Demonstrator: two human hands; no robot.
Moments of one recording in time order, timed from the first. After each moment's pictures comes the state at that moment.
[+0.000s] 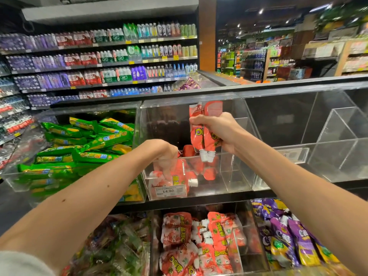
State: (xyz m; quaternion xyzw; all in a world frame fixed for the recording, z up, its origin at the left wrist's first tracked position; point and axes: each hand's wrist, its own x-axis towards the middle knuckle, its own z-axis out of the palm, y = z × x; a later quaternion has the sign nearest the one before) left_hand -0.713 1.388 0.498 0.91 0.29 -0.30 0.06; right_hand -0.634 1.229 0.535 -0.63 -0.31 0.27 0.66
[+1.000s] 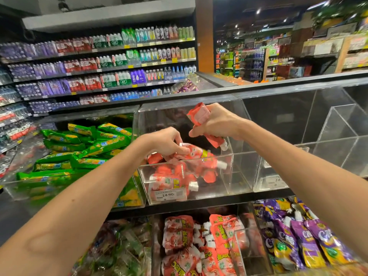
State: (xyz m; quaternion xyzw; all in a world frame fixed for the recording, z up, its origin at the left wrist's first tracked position) left_hand -0.726 1.373 0.528 0.93 0.26 -0.01 0.27; right_hand -0.587 1.246 0.543 -0.71 -0.55 0.15 0.41
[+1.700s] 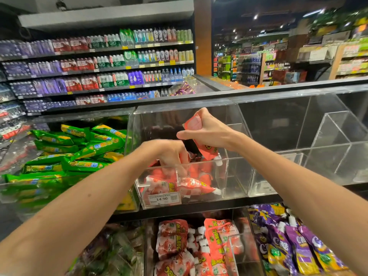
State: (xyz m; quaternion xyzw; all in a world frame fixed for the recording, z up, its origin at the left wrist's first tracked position) left_hand -0.703 1.368 0.520 0.94 0.25 -0.18 0.17; right_hand -0.603 1.239 0.536 -0.75 -0.51 0.14 0.40
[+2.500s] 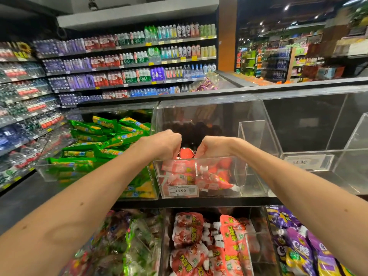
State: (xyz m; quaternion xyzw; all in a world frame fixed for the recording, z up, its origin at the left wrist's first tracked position) left_hand -0.761 1.372 0.532 0.94 0.30 -0.11 -0.06; right_hand -0.605 1.287 0.494 -0.74 -0.62 0.22 0.13
